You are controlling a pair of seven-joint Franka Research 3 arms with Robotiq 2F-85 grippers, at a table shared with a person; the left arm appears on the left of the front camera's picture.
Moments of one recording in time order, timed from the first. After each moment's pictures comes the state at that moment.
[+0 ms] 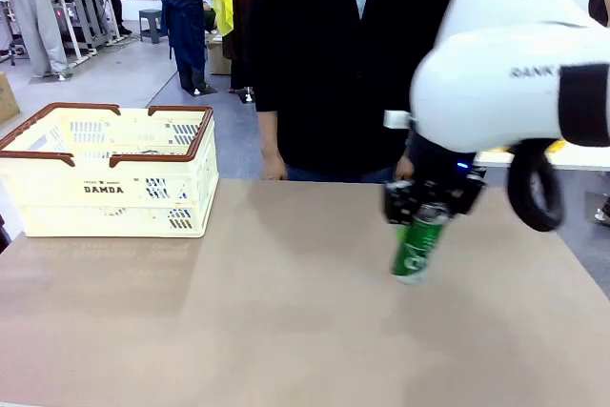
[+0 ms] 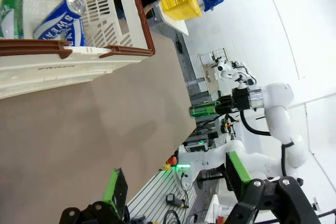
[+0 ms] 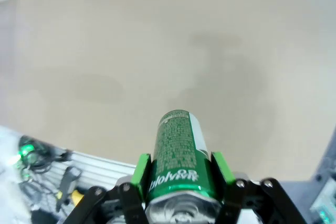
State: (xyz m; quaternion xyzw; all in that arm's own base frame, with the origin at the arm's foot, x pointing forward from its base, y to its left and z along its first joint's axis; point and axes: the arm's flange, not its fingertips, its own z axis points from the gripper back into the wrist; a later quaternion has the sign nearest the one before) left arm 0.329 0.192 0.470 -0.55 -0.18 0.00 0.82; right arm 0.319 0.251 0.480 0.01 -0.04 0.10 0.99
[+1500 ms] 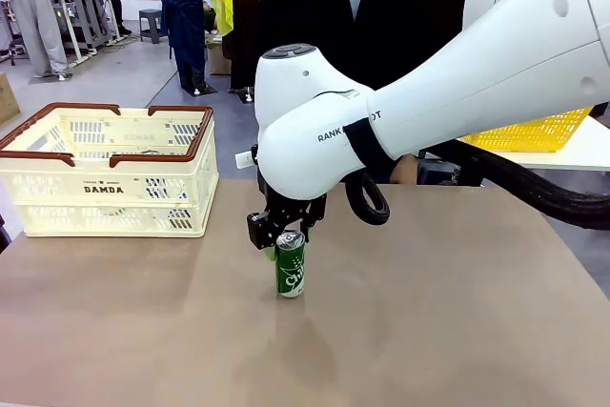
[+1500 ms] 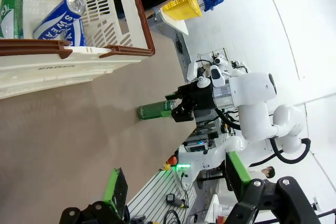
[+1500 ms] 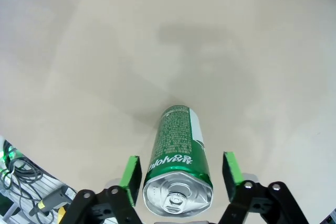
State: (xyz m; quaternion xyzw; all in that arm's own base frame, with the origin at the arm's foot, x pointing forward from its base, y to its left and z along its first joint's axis) left arm 0.329 0.192 0.470 -0.55 -0.18 0.00 0.82; right arm 0.390 0.430 0.377 -0.01 -0.03 0.29 0.96
